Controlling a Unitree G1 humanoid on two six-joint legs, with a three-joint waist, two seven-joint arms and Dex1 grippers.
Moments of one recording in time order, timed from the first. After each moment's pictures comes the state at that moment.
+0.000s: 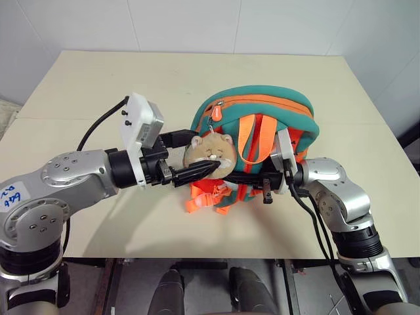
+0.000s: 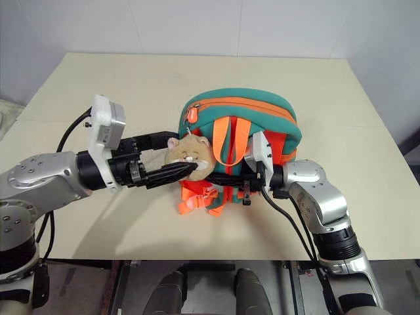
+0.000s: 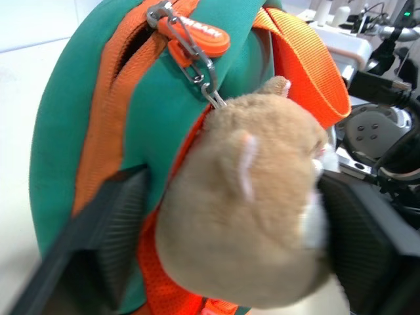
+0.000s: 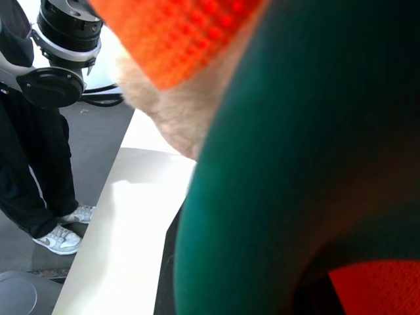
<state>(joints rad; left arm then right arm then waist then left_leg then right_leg) -0.57 0.74 0.18 -0.65 -1.15 1.07 -0.30 -0.54 -0.48 0.11 -0.19 0.55 0.39 1.15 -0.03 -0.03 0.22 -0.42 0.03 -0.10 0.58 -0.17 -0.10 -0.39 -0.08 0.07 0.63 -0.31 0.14</state>
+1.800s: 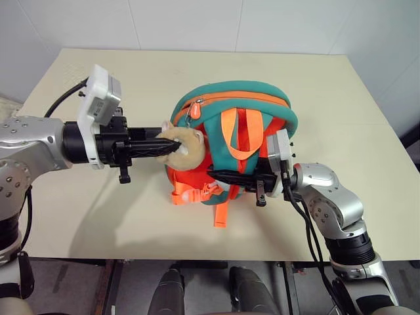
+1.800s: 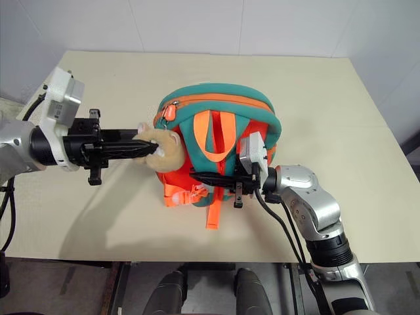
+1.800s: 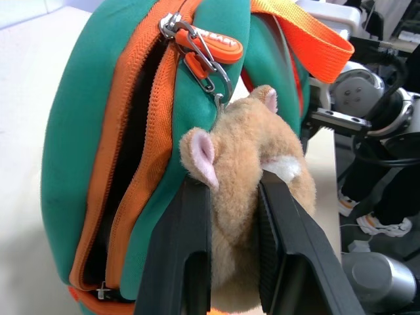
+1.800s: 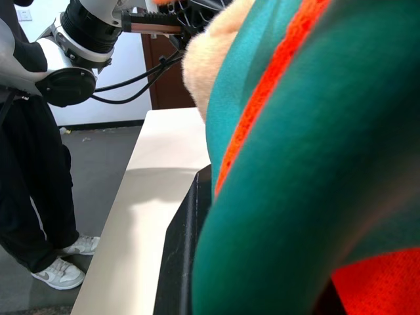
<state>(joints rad) -0.66 1.00 0.19 -0.41 -1.02 0.99 -0.82 -0.52 -0.42 0.11 -0.24 0.59 0.41 1.08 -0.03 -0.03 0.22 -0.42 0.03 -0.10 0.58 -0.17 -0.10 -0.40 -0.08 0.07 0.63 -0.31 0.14</state>
